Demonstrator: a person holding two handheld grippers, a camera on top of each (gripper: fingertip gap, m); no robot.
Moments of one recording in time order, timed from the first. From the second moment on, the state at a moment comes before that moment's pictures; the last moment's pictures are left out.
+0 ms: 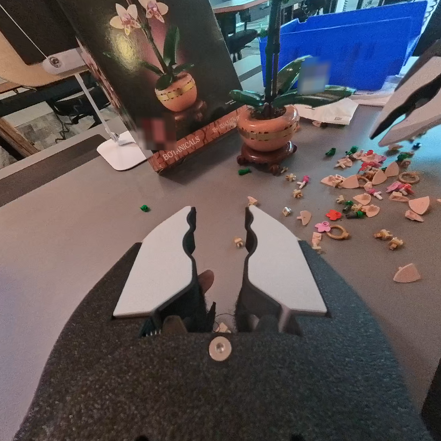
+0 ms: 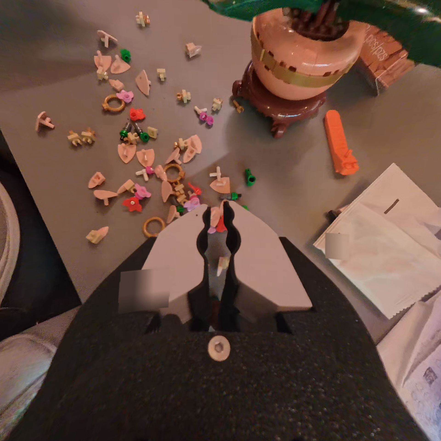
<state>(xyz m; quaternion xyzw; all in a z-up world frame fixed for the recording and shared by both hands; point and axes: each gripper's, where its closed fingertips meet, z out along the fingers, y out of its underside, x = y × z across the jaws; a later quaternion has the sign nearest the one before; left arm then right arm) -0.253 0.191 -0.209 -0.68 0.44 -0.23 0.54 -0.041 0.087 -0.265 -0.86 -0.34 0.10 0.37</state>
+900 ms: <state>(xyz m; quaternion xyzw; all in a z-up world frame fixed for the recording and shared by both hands) -0.249 0.181 -0.205 -0.65 0.47 -0.26 0.54 -0.118 0.078 -0.259 -0.82 -0.43 0.20 0.34</state>
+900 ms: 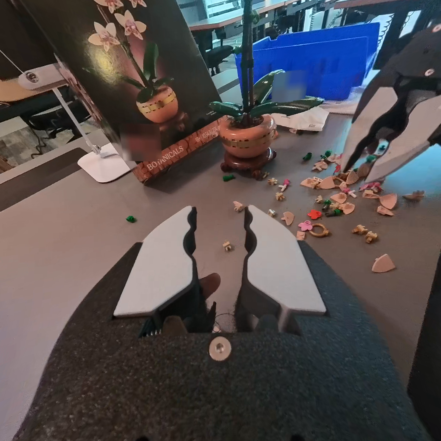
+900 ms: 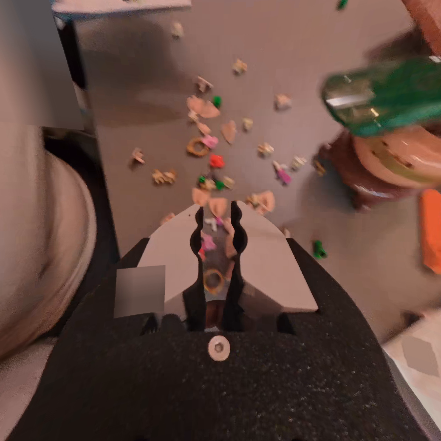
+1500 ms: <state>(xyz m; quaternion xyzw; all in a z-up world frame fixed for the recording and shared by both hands) -0.243 0.170 -0.208 -0.63 0.49 -0.28 0.54 -0.145 0.096 -0.283 -0.83 -0.45 0.14 0.31</state>
